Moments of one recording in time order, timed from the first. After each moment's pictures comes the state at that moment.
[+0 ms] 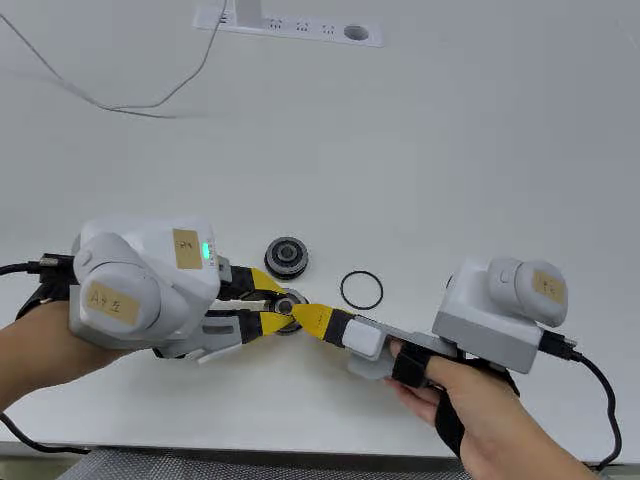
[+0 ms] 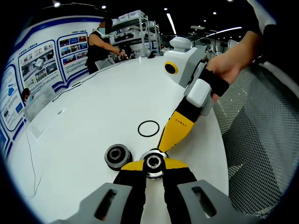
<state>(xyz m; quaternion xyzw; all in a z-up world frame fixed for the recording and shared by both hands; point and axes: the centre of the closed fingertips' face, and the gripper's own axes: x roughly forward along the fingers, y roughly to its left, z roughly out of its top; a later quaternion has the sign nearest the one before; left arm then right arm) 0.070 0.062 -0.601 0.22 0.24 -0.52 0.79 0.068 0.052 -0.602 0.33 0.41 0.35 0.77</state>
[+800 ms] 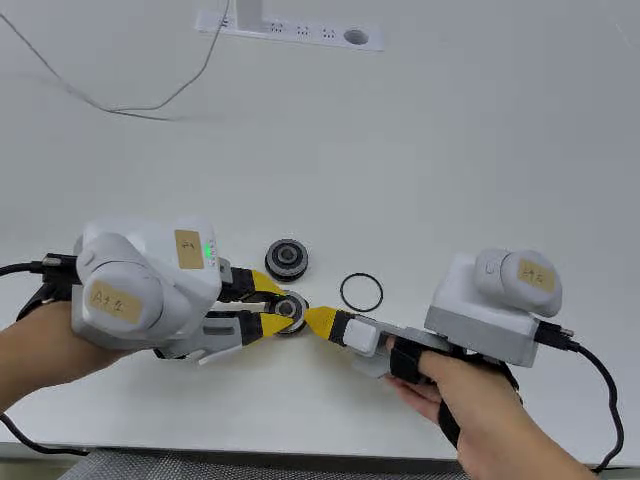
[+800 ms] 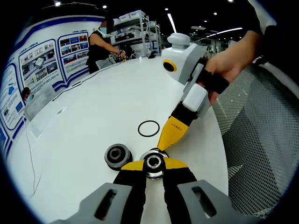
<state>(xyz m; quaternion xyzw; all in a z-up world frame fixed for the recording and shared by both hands) 0.070 0.063 -0.601 0.21 0.24 -0.52 0.79 0.070 0.047 -0.607 0.30 0.44 0.32 0.79</state>
